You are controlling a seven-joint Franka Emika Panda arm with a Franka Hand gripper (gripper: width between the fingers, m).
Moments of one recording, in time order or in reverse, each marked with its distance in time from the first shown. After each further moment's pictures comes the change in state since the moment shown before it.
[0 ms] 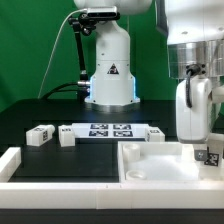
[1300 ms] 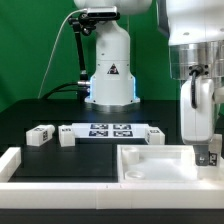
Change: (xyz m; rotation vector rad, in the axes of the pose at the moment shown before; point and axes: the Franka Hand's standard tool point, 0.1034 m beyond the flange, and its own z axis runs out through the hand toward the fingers) arm -0.001 0.001 0.000 -0.001 -0.001 -0.026
